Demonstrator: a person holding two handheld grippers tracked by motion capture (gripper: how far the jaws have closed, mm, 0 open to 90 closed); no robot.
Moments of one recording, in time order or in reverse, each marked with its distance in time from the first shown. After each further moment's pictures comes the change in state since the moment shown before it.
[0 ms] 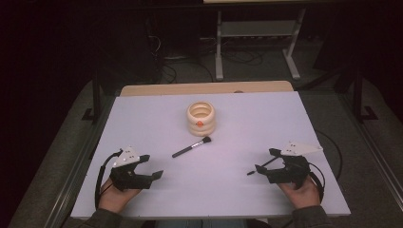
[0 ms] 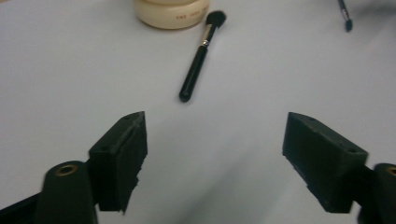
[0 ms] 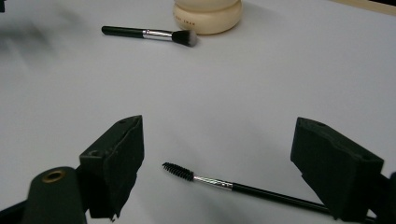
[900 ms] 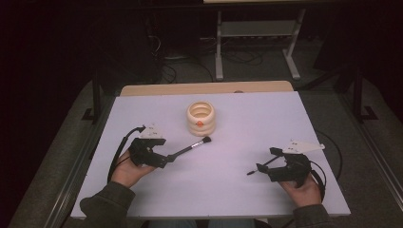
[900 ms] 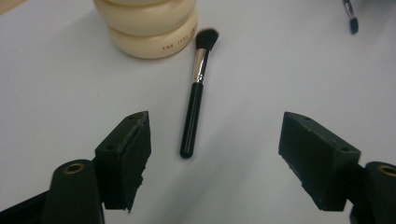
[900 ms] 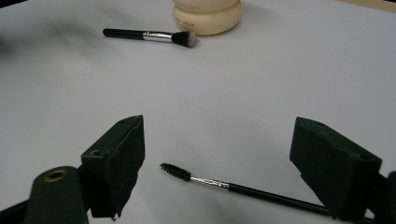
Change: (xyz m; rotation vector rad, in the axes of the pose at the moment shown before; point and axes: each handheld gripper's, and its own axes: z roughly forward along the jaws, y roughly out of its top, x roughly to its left) left arm 0.012 0.074 0.044 0.166 -0.055 0.118; right arm -0.007 0.000 0.000 -0.002 0.022 0.014
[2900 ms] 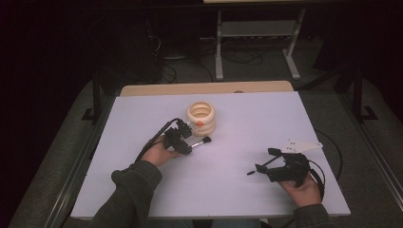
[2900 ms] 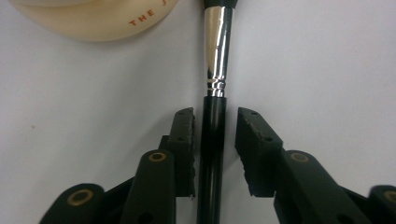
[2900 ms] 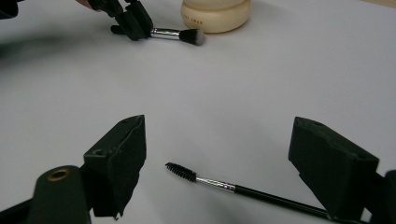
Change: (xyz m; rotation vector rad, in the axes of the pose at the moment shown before) left arm 0.010 0.045 0.104 0.428 -0.024 0.075; right arm 0.000 0.001 0.003 0.012 0.030 -0.007
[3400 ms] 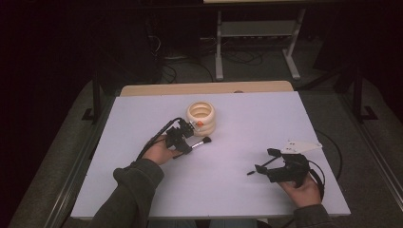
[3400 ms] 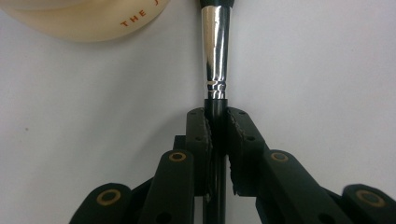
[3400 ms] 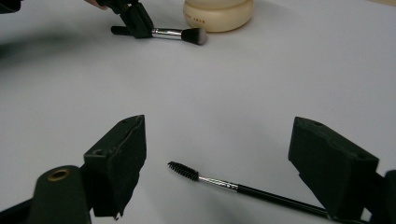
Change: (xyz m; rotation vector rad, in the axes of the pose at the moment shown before) left arm 0.001 0.005 0.000 0.033 -0.020 -0.002; right arm 0.001 0.000 0.000 0.003 0.006 -0.002
